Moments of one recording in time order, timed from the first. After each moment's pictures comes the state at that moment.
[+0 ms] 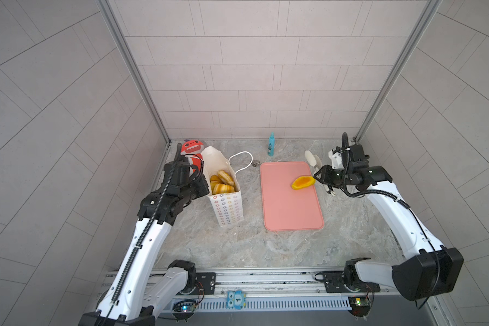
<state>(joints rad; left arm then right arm) -0.17 0.96 1.12 -0.89 0.10 -0.50 0.10 1.27 1.21 -0.85 -0.28 0.44</state>
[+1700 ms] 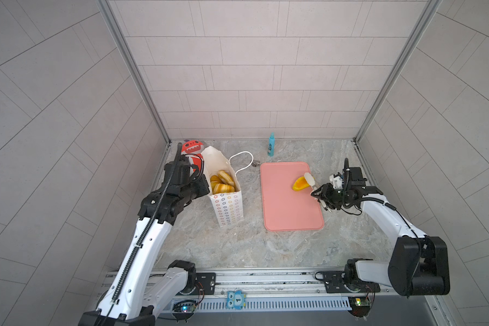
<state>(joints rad) -0.17 0.96 1.12 -0.88 0.09 -0.50 -0.05 1.27 0.83 -0.60 -0.55 0.62</state>
